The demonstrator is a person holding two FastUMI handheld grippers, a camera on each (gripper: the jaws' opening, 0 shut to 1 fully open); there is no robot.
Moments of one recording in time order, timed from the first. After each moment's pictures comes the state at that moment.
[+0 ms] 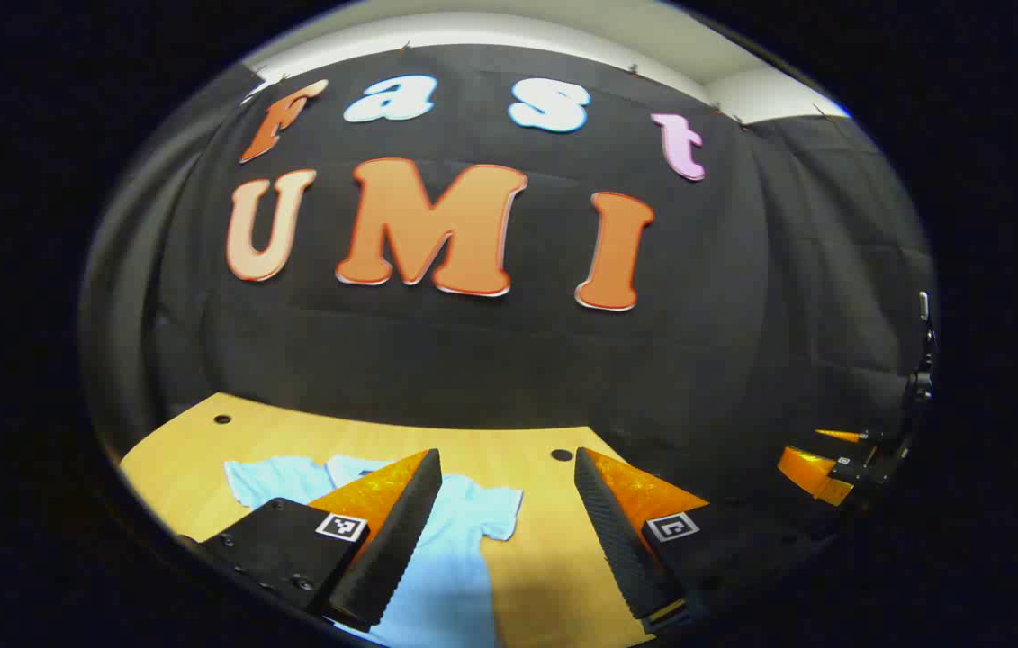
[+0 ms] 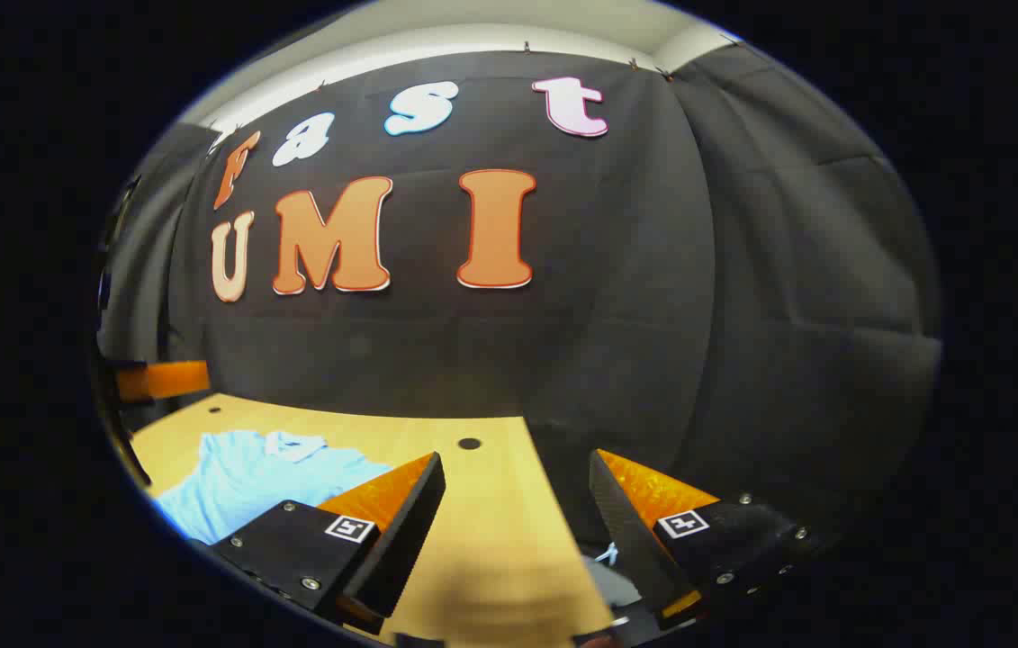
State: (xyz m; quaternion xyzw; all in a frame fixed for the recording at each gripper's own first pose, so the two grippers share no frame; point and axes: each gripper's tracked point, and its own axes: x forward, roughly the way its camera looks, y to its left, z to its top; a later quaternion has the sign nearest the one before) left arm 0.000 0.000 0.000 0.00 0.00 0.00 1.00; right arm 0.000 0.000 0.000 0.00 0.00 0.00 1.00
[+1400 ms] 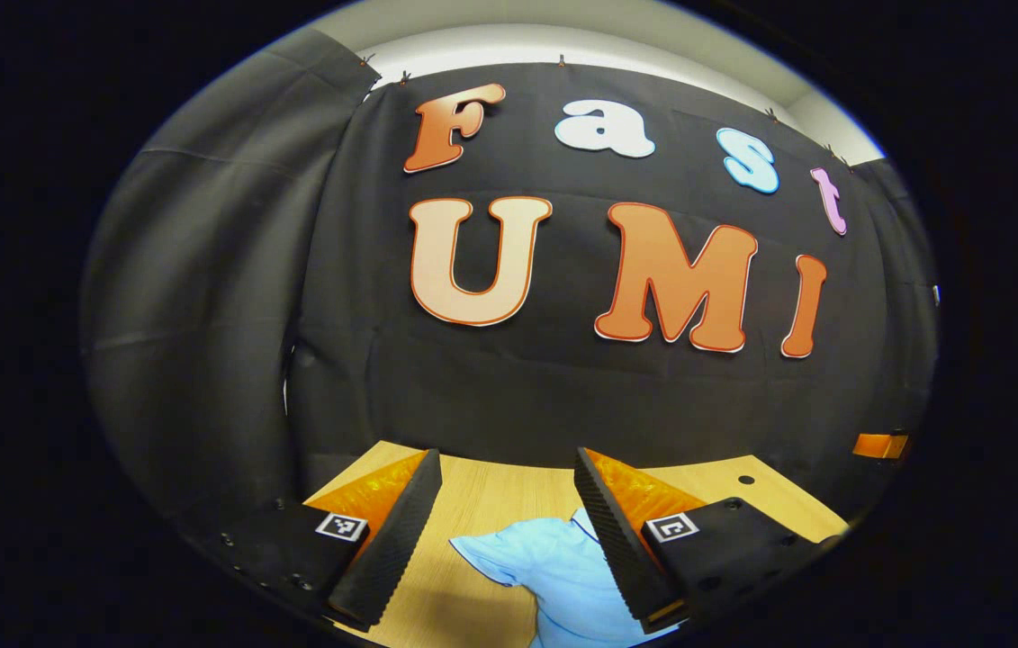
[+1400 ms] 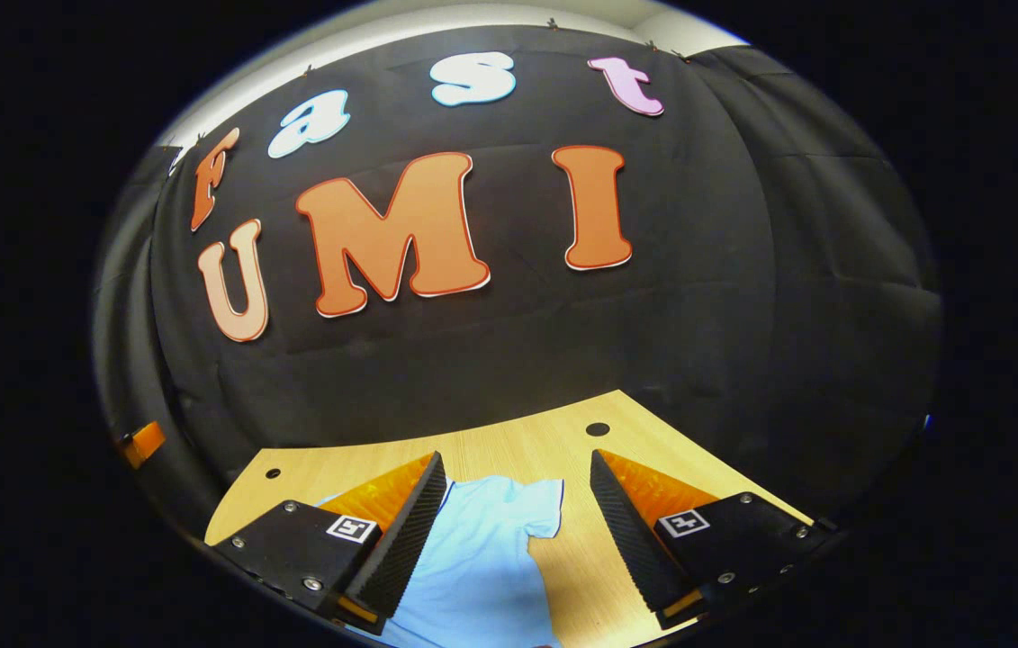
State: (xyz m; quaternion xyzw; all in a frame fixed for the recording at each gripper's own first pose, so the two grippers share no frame) left arm -0.016 0.386 0.097 0.02 -0.04 0.13 0.99; right arm 0.054 0.256 0.039 0.06 0.06 -0.03 1.00
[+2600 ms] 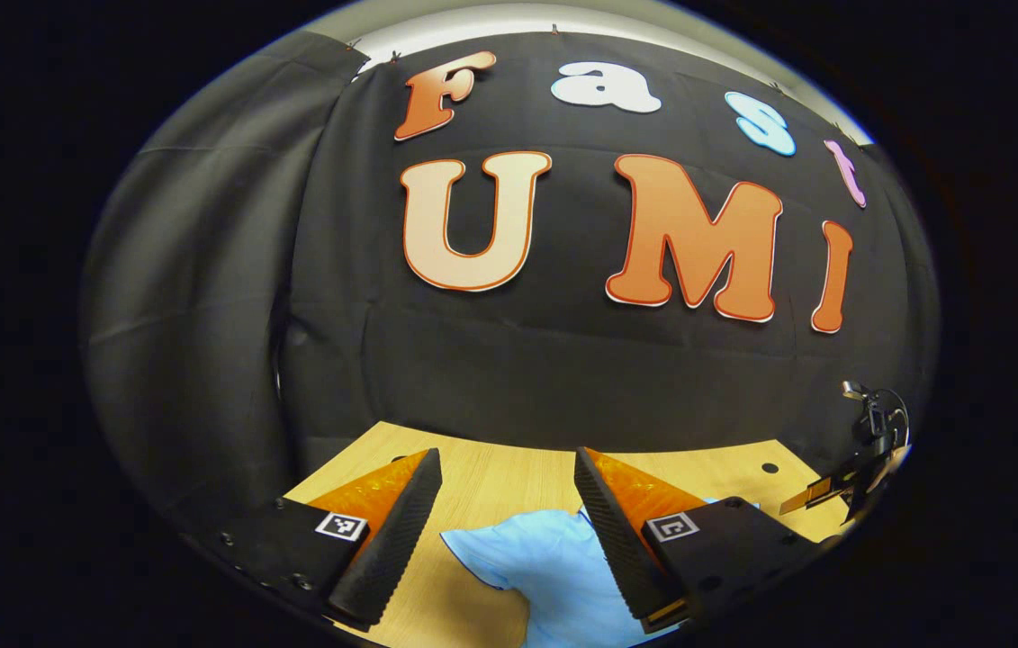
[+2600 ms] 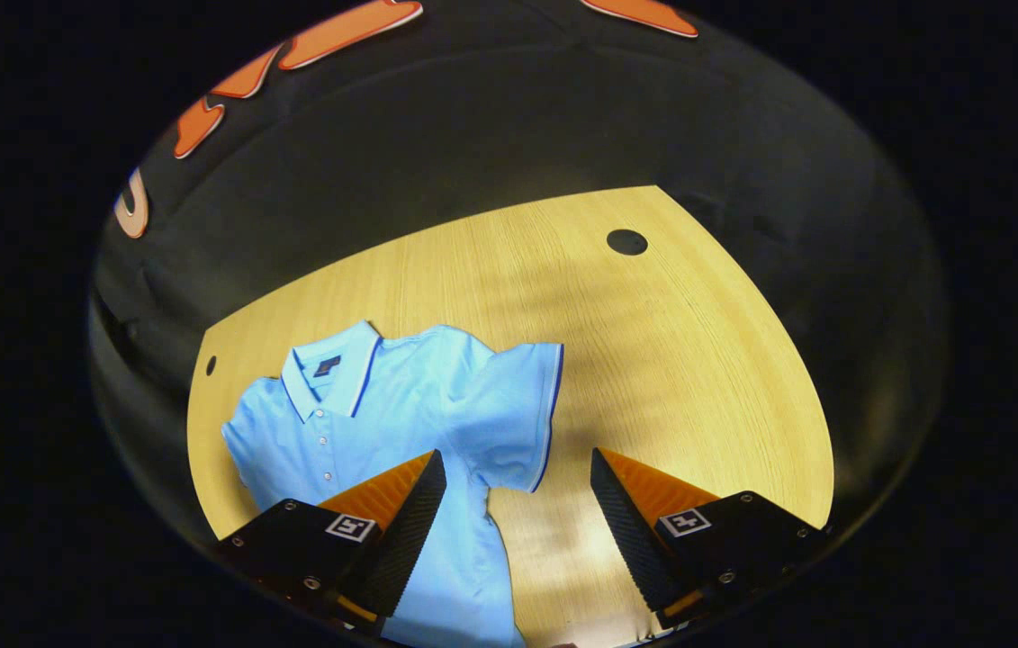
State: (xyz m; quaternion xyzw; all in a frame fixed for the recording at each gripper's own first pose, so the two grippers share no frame) left arm 0.047 0.381 0.061 0.02 0.01 0.15 0.99; right arm 0.200 0.233 -0.162 0.05 0.46 0.00 0.89
